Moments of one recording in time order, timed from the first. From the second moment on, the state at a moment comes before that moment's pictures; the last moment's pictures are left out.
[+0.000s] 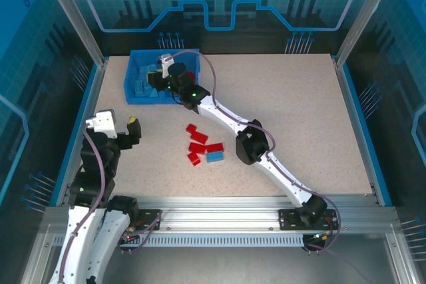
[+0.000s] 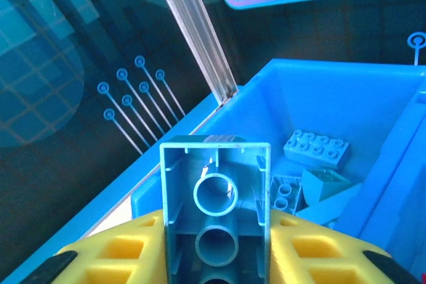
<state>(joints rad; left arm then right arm) -0.07 0.43 0.66 -0.51 -0.27 -0.12 0.79 2.88 2.81 -0.09 -0.04 0.38</state>
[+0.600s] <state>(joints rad) -0.06 0.44 0.66 -0.51 -0.27 -0.12 0.78 2.87 2.82 -0.07 -0.07 0.43</state>
